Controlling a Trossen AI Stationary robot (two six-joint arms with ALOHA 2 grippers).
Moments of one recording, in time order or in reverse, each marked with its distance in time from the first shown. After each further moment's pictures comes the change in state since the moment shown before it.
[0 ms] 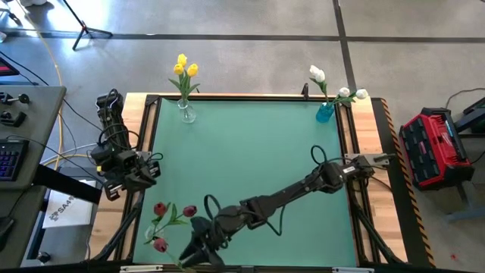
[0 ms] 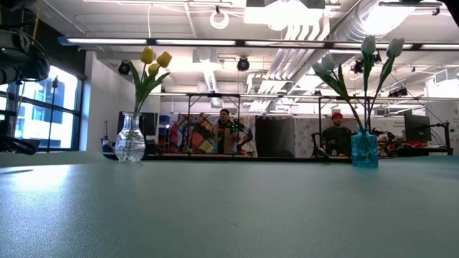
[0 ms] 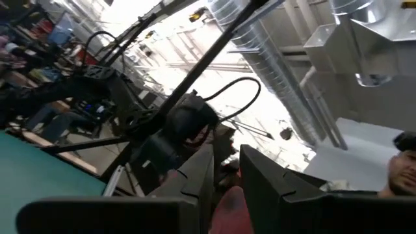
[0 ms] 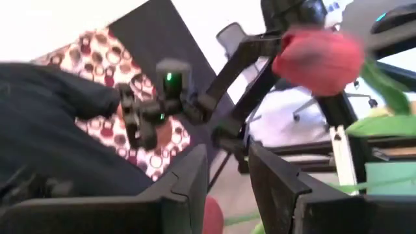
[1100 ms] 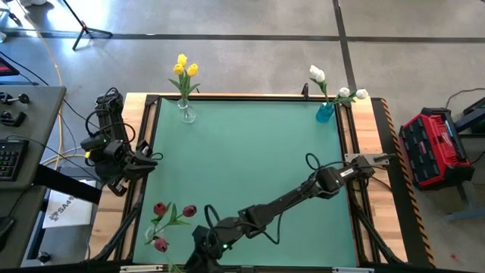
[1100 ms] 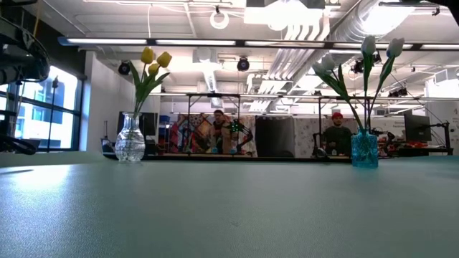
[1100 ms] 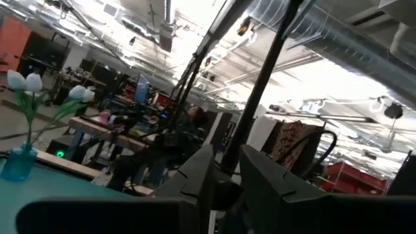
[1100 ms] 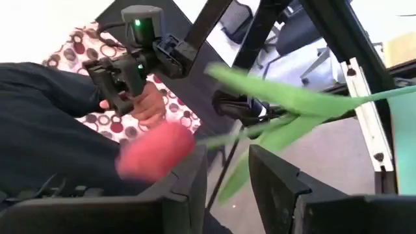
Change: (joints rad) left arm 0.000 -0.002 0.191 -0.076 -0.239 0.508; right arm 0.025 0.068 0.000 0.000 0.008 0.161
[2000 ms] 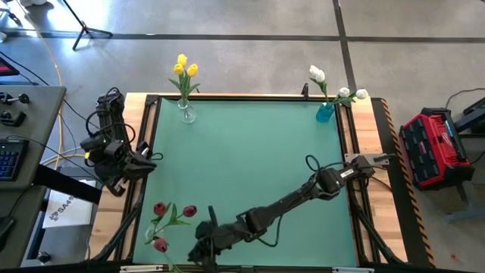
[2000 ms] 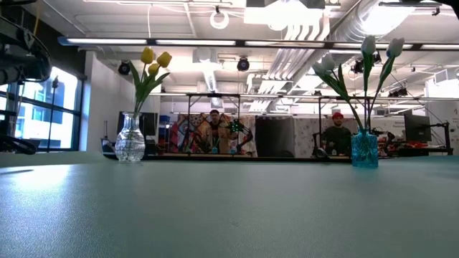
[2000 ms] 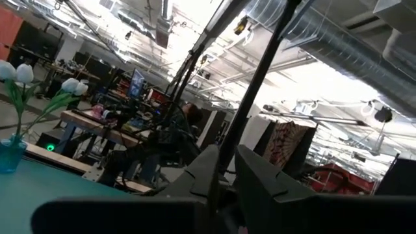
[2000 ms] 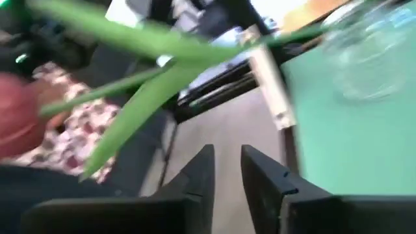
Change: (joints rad) left arm -0.020 0.000 0.000 -0.003 -0.003 -0.038; right arm 0.021 0.005 0.000 -0.237 0.242 0.035
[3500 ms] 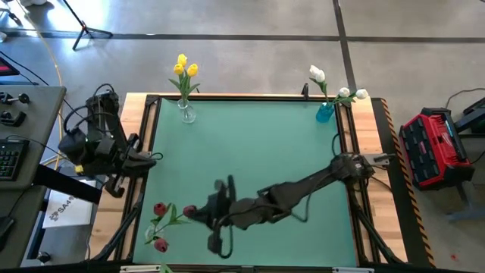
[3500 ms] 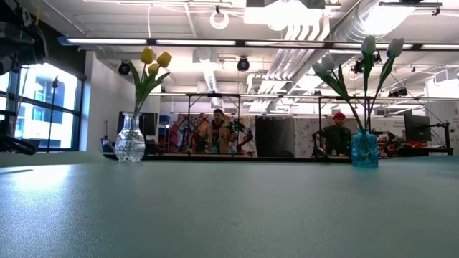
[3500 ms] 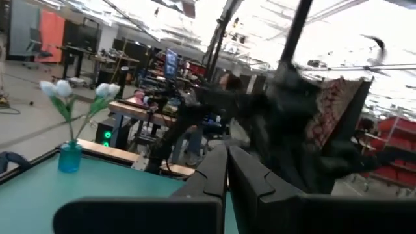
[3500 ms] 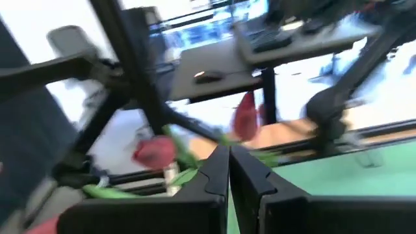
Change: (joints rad) left arm 0.039 0.130 0.402 -0.607 -0.142 -0.127; right arm -0.020 -0.262 0.130 -0.306 0.384 -0.414
